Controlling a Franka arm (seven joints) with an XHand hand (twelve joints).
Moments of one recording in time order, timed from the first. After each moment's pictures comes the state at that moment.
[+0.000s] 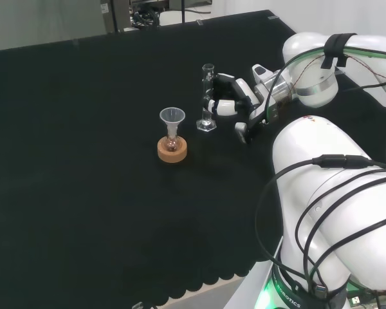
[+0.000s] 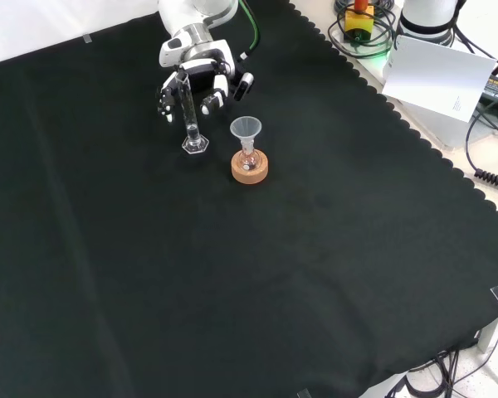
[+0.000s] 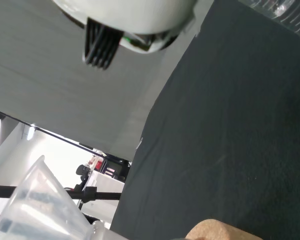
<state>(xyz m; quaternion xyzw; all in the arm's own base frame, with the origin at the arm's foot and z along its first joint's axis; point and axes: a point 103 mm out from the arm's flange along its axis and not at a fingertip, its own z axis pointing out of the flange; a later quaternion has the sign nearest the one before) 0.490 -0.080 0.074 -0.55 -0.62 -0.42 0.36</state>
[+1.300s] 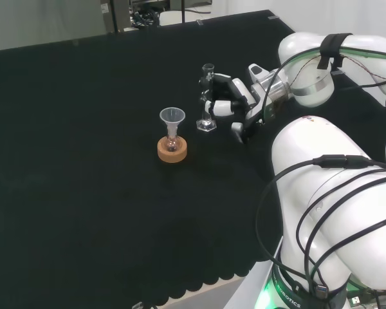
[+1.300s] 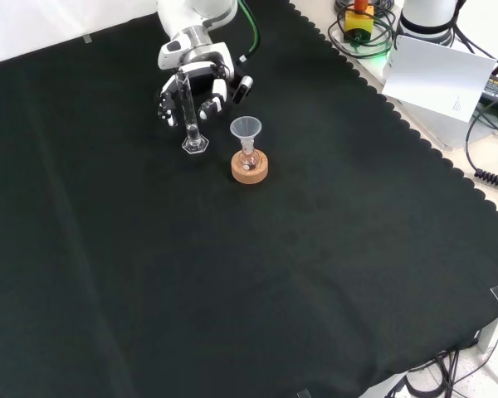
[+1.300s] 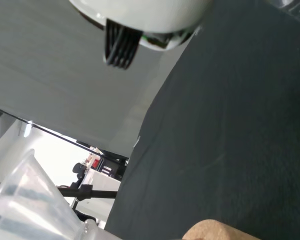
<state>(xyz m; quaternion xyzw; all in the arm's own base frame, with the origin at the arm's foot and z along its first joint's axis) 0.495 -0.072 0.072 -0.55 -0.63 -0.41 0.35</state>
